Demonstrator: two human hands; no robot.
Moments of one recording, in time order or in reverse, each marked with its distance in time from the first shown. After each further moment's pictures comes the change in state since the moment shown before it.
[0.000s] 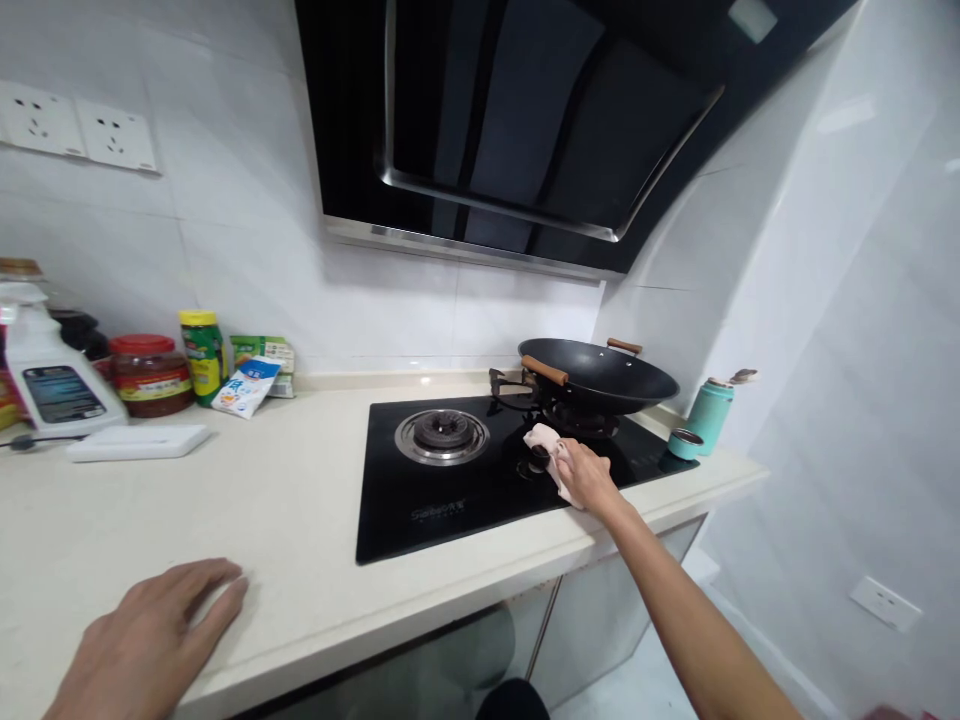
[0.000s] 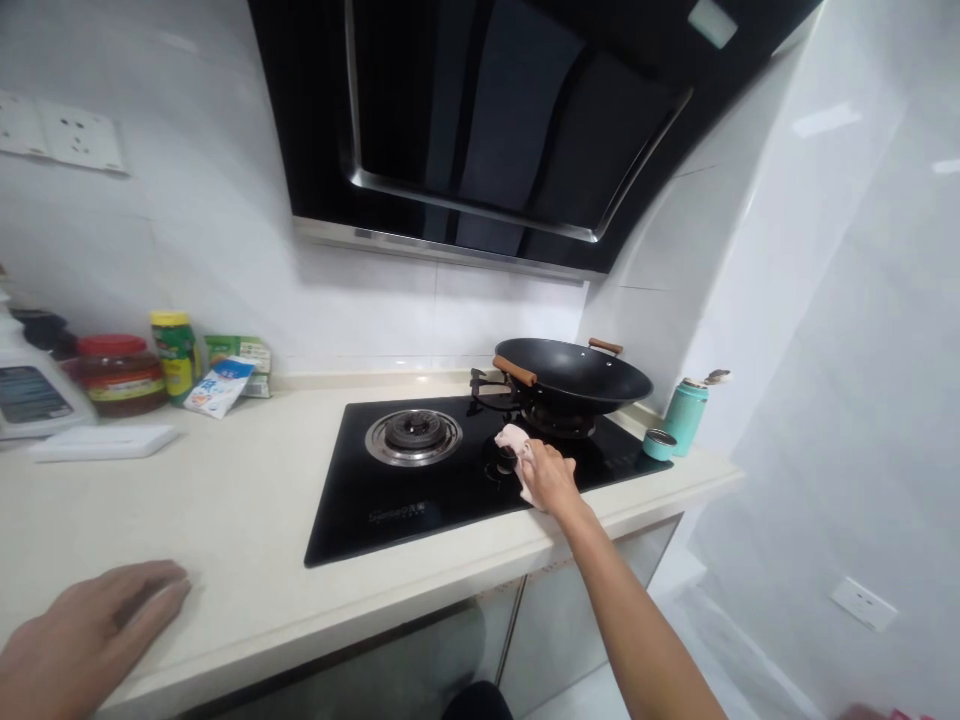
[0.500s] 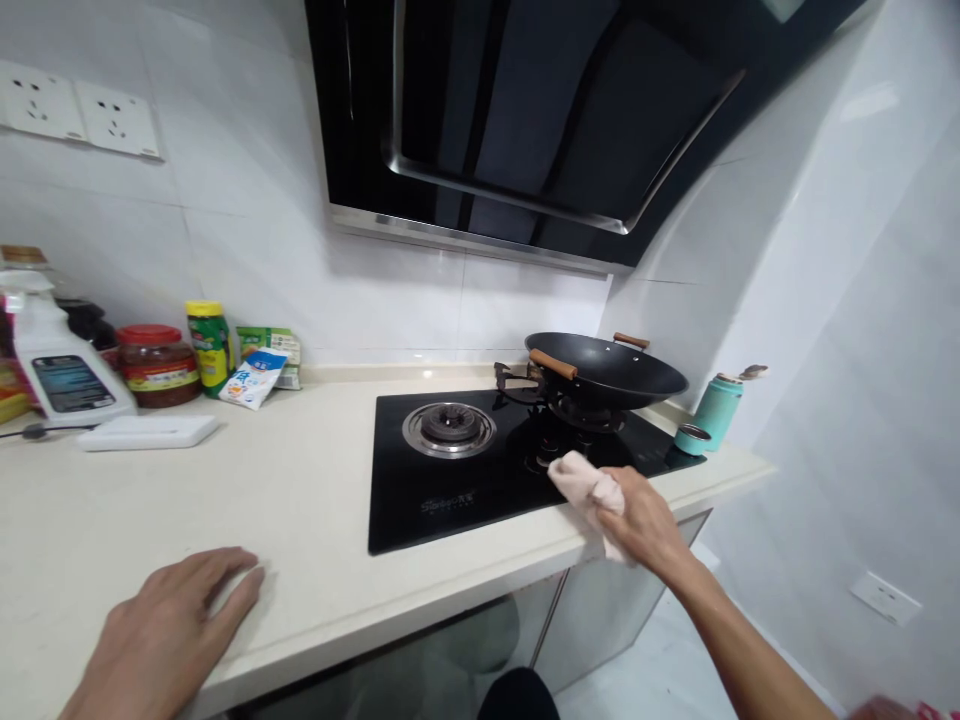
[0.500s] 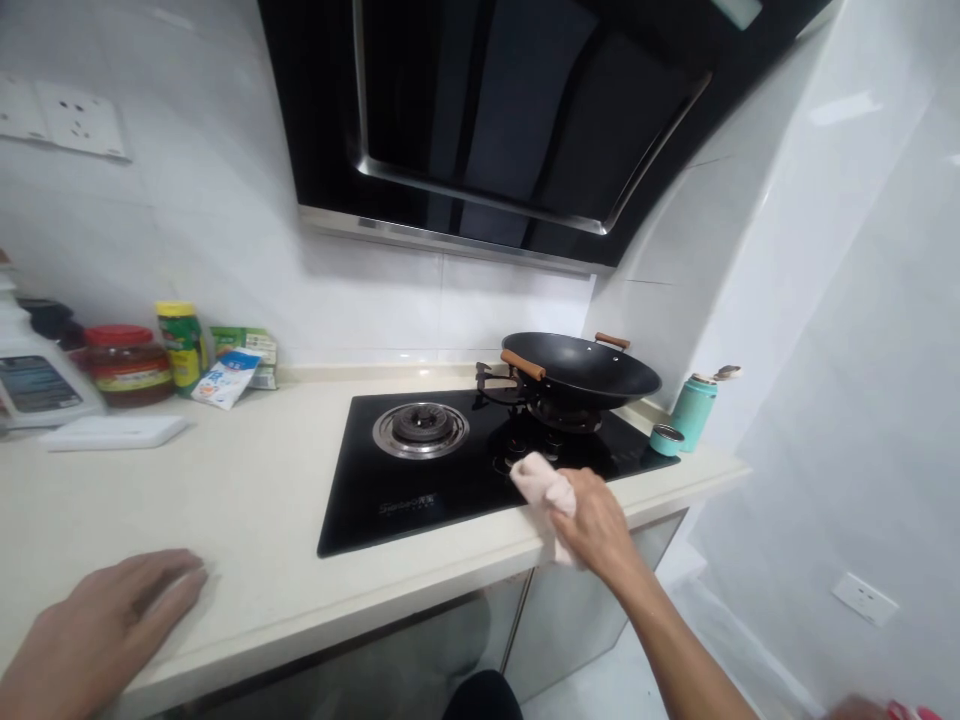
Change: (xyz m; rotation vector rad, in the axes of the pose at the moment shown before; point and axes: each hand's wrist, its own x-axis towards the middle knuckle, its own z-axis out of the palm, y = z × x) left_hand -0.005 0.003 0.000 0.001 0.036 0.058; right_hand -0.086 -0.004 -0.059 0.001 0.035 -0.056
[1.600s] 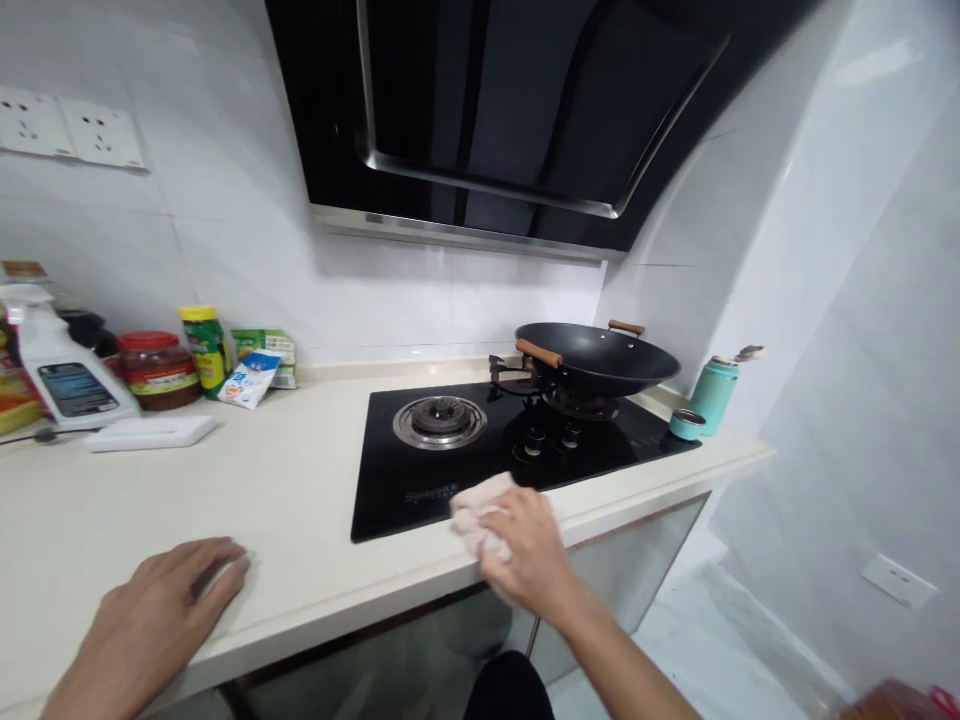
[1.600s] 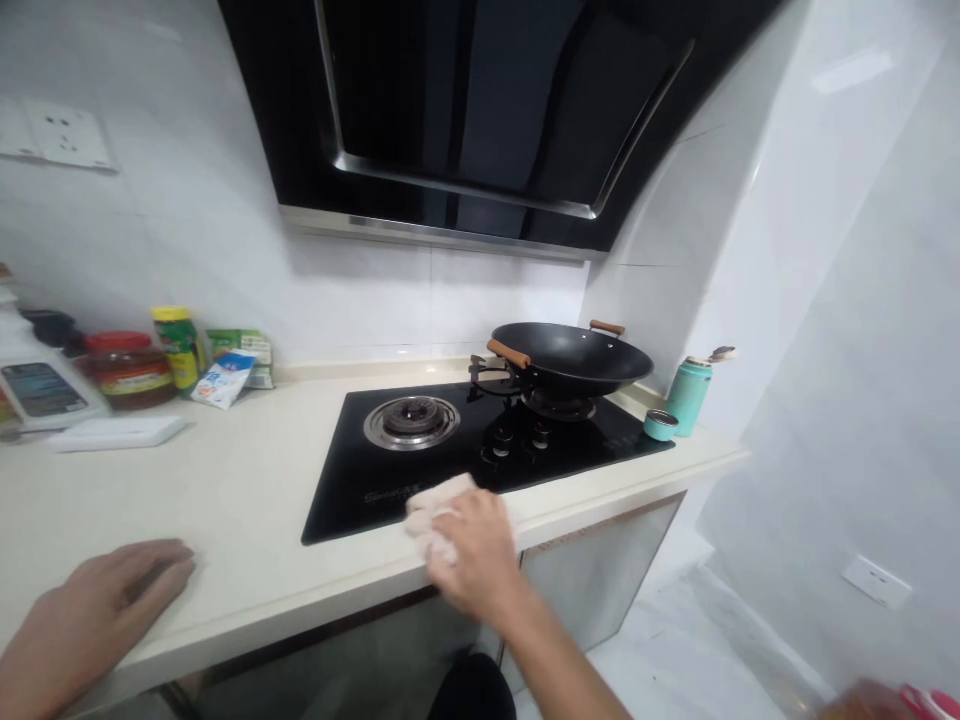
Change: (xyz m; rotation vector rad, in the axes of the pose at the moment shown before) left_hand 0.003 -0.006 -0.003 0.089 -0.027 0.061; right_hand -0.039 -0.109 0.073 0.262 0.100 -0.435
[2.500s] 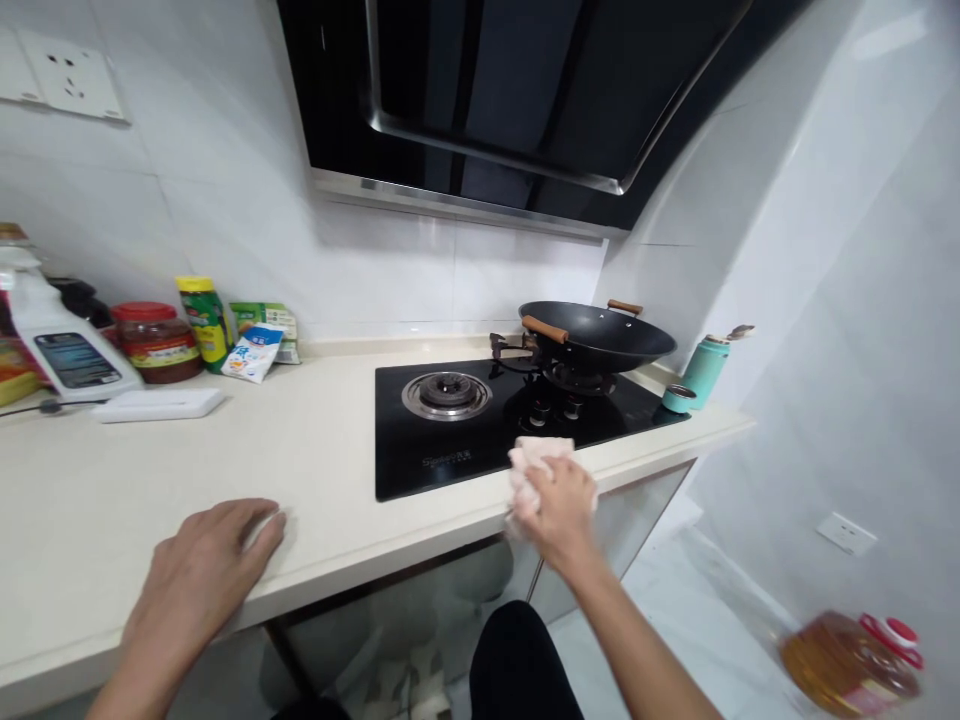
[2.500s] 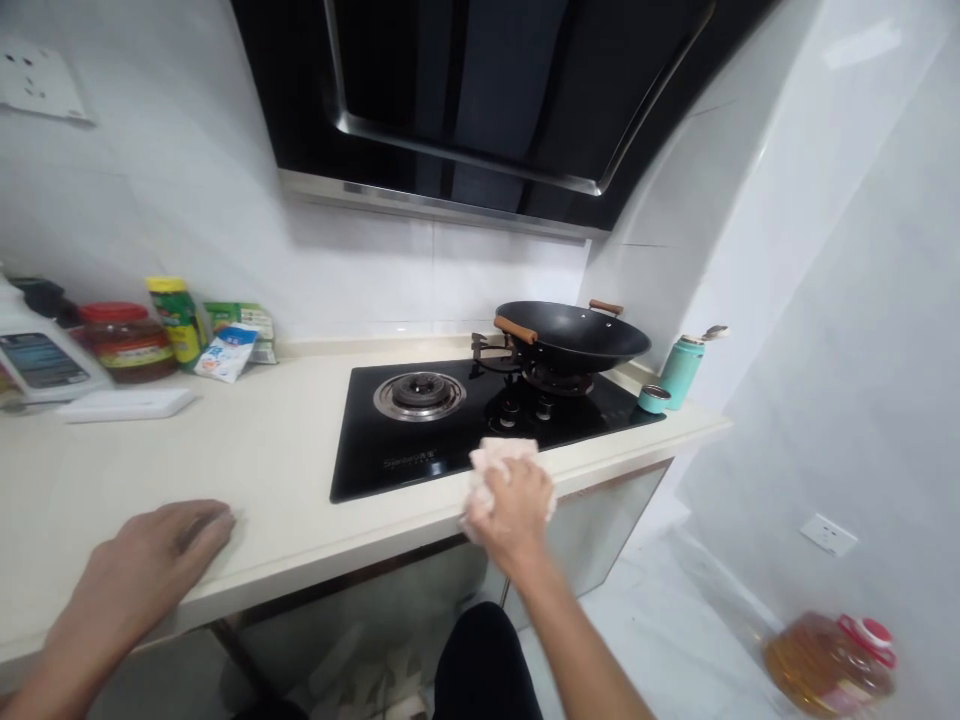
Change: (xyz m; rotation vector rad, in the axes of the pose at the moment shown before) left_hand -0.010 0.033 -0.021 0.007 -0.059 -0.018; right_hand -0.022 0.007 -0.005 -0.426 -0.019 0.357
